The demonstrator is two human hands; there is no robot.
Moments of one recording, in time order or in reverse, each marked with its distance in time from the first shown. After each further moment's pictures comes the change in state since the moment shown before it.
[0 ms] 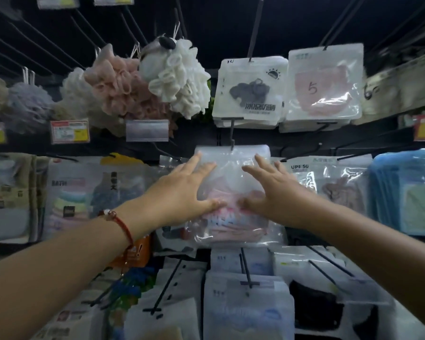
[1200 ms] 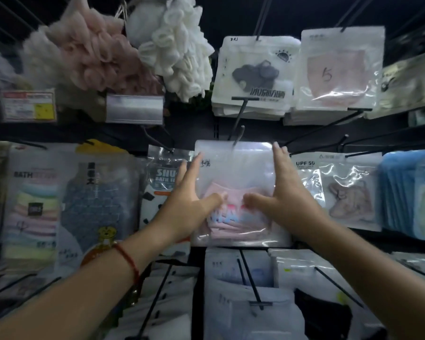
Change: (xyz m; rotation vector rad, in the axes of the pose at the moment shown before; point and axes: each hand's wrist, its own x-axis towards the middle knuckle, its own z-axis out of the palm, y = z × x) left_hand 0.033 -0.013 0.080 -0.912 0.245 -0.027; right_hand 0.041 0.027 0.054 0.316 0.292 0.082
